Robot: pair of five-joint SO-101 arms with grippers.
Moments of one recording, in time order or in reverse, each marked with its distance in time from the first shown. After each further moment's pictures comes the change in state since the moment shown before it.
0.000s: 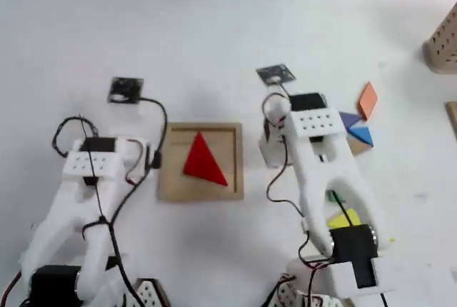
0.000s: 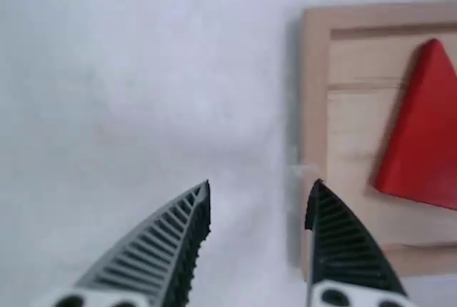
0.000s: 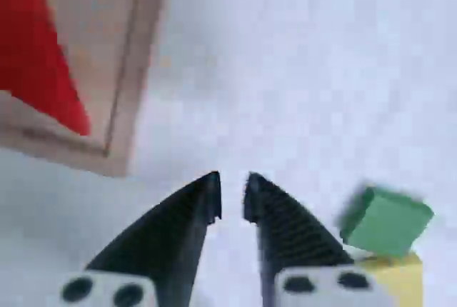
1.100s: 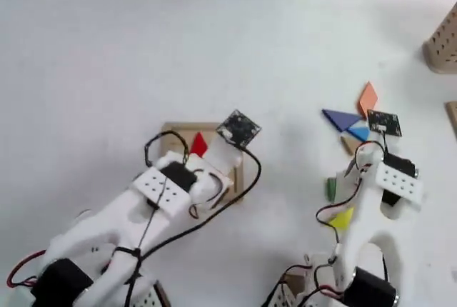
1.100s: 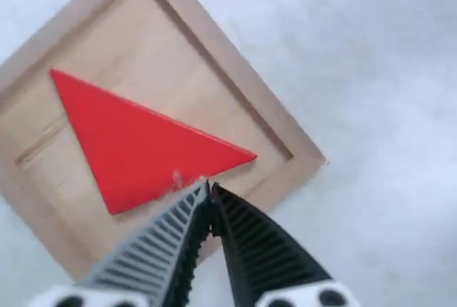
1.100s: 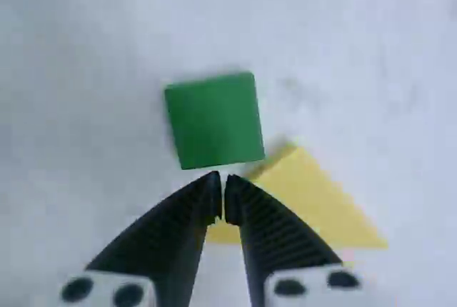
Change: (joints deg) left arm 36.5 0.0 2.4 -6.0 0.0; right arm 35.1 -17.8 25.8 -13.6 6.8
